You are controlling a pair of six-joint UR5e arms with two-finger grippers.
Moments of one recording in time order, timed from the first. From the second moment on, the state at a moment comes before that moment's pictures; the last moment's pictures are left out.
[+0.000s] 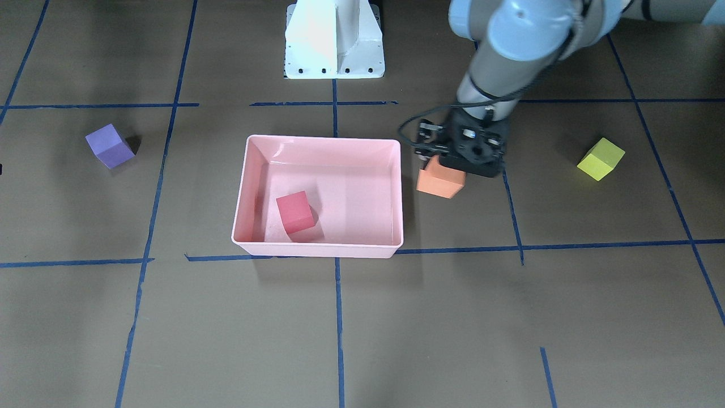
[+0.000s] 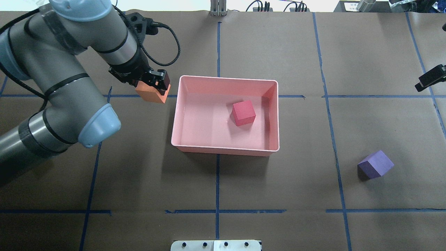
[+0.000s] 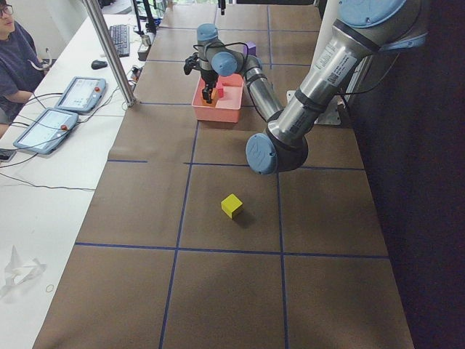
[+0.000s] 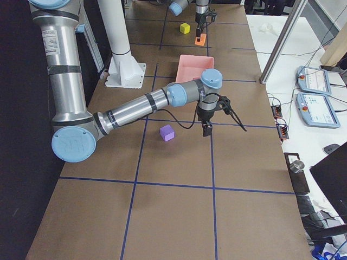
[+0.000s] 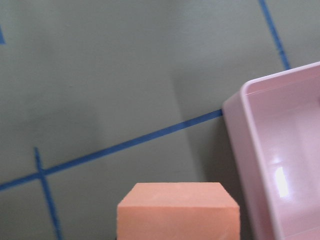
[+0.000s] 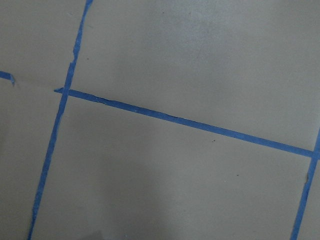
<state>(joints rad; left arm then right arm) -0.76 -2.30 -1.78 -1.42 -2.10 -0.89 1.27 -1.47 1.90 -1.69 2.29 0.18</state>
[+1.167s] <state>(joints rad) -0.62 -2.34 -1.75 -1.42 -1.91 -1.04 0.81 -1.77 2.07 -1.16 2.09 0.65</state>
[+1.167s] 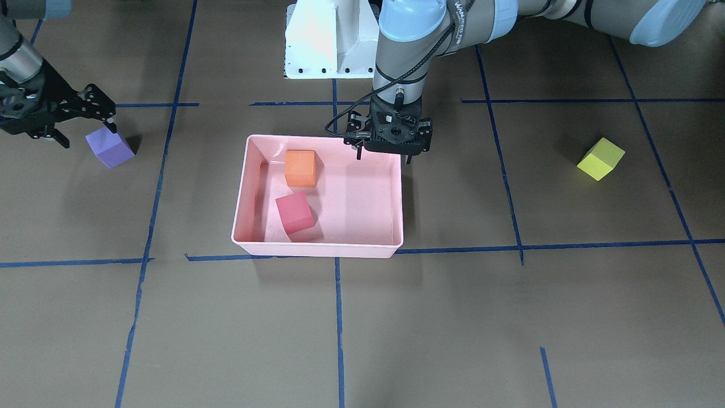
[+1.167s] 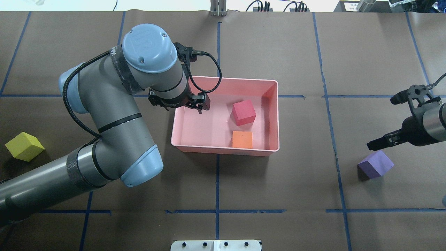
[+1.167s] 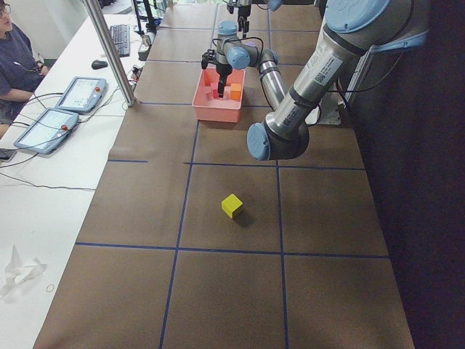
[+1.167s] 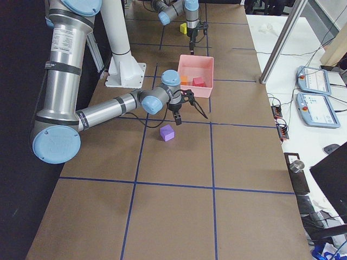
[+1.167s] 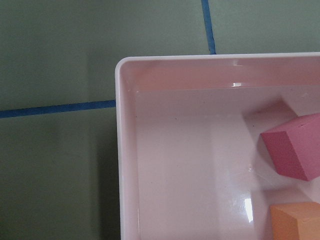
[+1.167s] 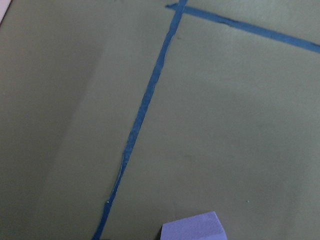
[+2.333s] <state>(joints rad) -0.62 -2.34 -1.75 -1.42 -1.90 -1.04 0.71 -1.79 1.94 -1.14 2.04 0.48</state>
